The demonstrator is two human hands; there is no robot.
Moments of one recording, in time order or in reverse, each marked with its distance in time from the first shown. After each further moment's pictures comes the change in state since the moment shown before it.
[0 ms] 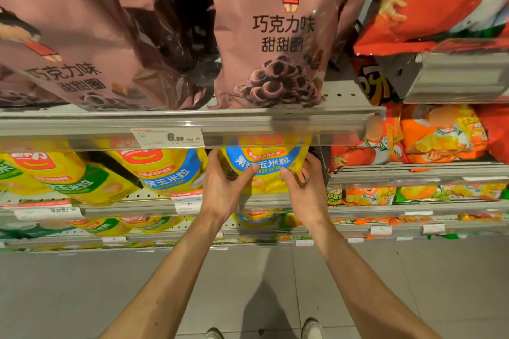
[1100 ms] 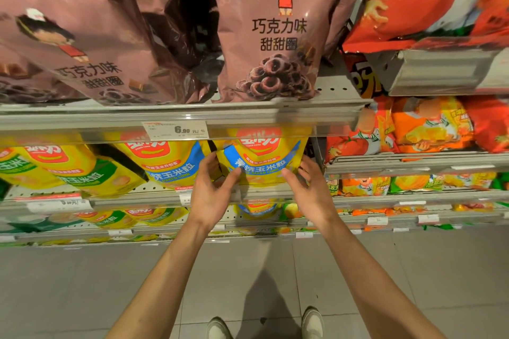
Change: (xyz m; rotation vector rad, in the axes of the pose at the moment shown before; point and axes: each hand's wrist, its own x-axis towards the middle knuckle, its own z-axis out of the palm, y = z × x) left_hand -0.031 0.000 -0.028 -0.005 -0.004 -0.058; right_hand -0.022 -0.011 -0.021 -0.077 -0.157 0.160
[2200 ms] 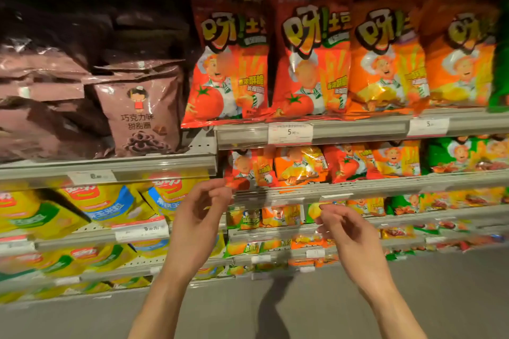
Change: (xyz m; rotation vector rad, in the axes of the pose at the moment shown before) left_hand -0.152 0.198 0.136 -0.124 -0.073 0.219; right_hand -0.147 -0.073 -0.281 0.118 0.224 -0.102
